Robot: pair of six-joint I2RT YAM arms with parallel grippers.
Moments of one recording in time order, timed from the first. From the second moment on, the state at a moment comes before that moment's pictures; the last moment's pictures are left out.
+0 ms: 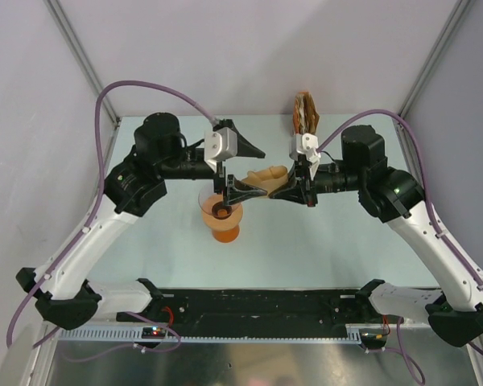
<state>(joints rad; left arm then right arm) -0.73 1.22 1.59 -0.49 0.78 0.27 0.62 1.14 1.43 -0.64 -0.86 -0.32</state>
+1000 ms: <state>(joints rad) -0.79 1.25 1.61 -0.49 0.77 0.27 0.61 1.10 1.42 -0.67 -0.90 -0.32</state>
